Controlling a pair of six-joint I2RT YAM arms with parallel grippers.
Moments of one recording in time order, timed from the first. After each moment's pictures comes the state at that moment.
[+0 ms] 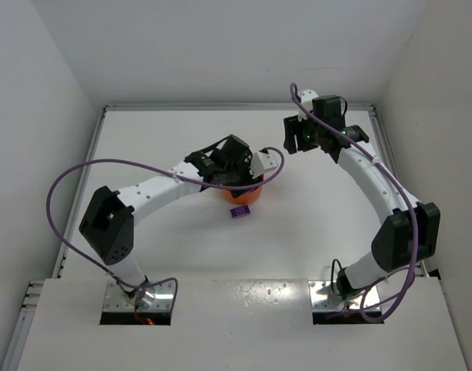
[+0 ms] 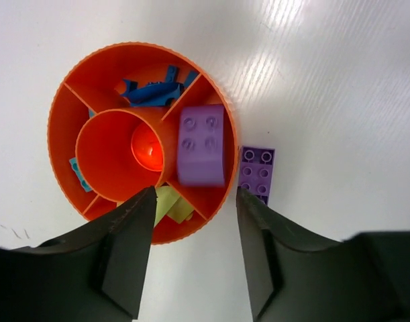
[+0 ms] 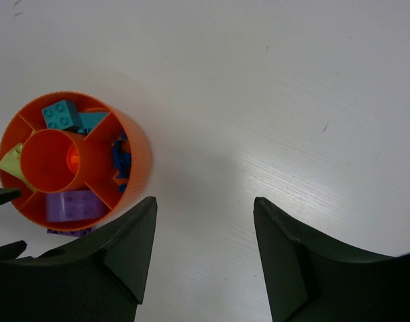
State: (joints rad) left arm -0.76 1.69 1.36 -0.51 0.10 0.42; right arm 0.26 1.55 1.37 -0.52 -0.11 -0.04
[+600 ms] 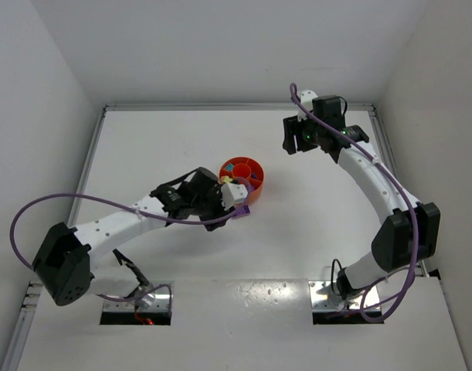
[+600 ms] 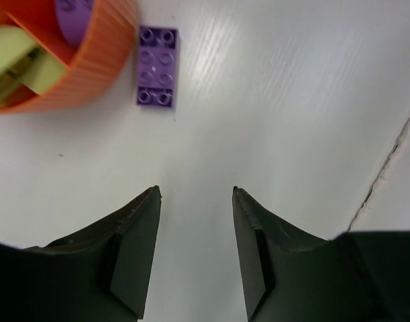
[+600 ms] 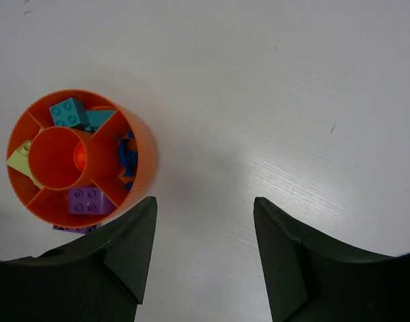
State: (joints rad) left arm -0.76 1.28 0.90 -0.47 0.22 0.33; right arm 0.26 1.55 1.37 -0.52 -0.14 -0.04
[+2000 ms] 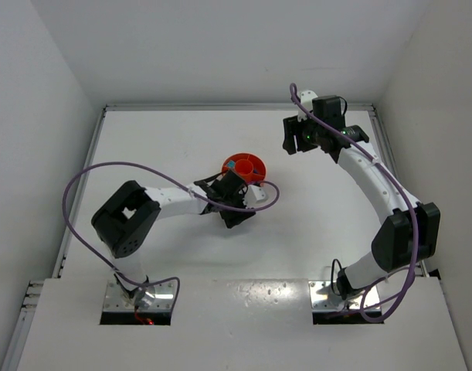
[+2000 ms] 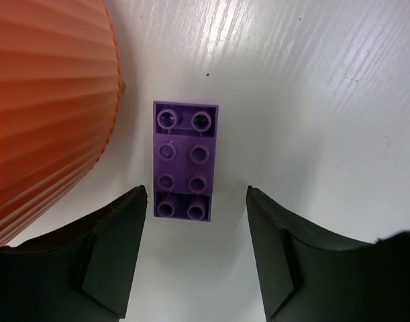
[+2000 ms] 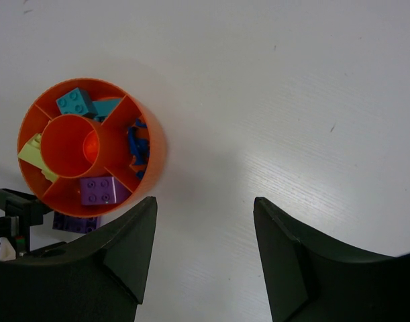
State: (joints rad) left arm -0.79 1.76 1.00 -0.22 0.14 0.37; right arm 0.26 1.55 1.37 -0.52 -0.14 -0.04
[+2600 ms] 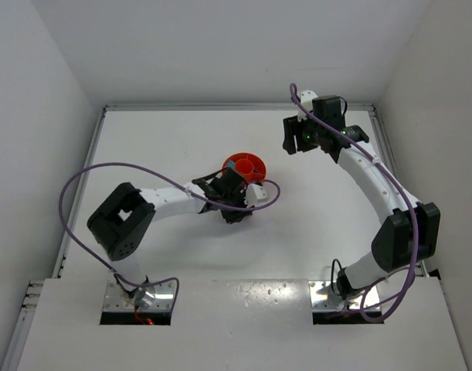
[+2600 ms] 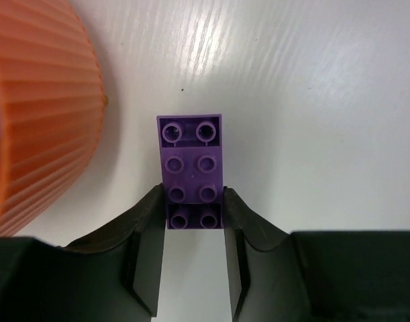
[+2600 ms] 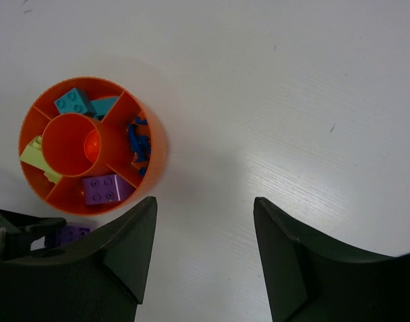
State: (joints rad) left arm -0.79 1.75 1.02 -0.25 0.22 0.38; right arm 0.26 1.55 1.37 -0.52 -0.14 -0.04
